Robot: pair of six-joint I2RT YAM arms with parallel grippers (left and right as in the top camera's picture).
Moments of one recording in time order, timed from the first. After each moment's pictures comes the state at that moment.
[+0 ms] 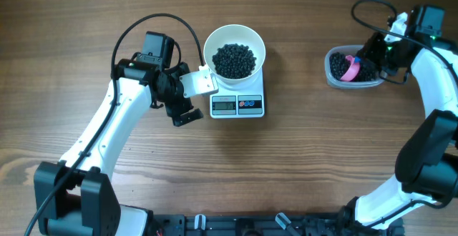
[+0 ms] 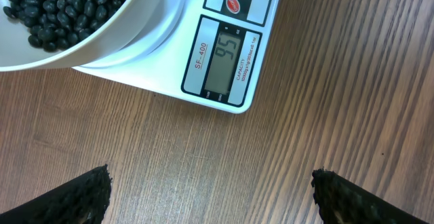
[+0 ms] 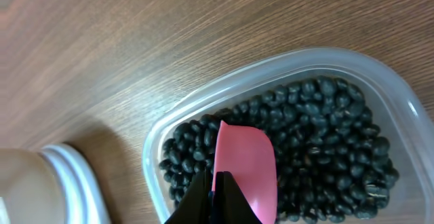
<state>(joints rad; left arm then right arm) -0.22 1.59 1.18 -0.90 0.36 1.06 -0.30 1.85 1.40 -0.70 -0.41 0.27</state>
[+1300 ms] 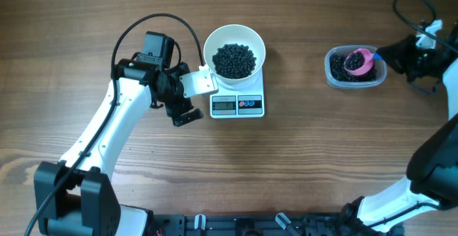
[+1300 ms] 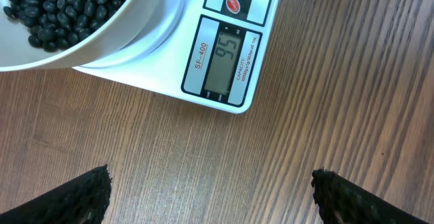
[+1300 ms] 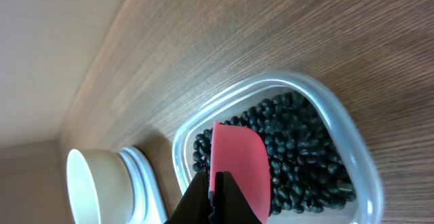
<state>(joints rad) -0.22 1.59 1.18 -0.90 0.36 1.06 -0.51 1.85 1.40 -0.69 -0.71 0.26</state>
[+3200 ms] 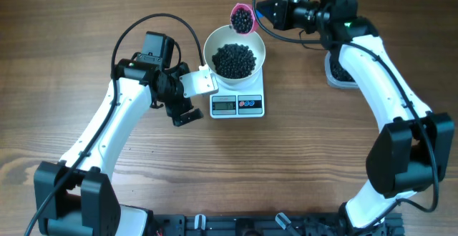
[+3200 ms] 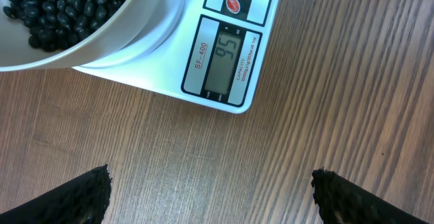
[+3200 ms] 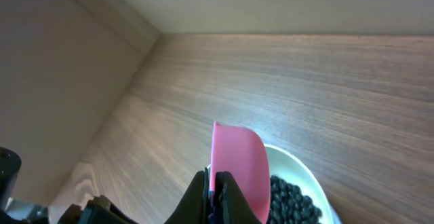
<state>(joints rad) -0.22 1.59 1.18 -0.90 0.36 1.06 0.19 1.86 1.54 -0.25 -0.73 0.28</state>
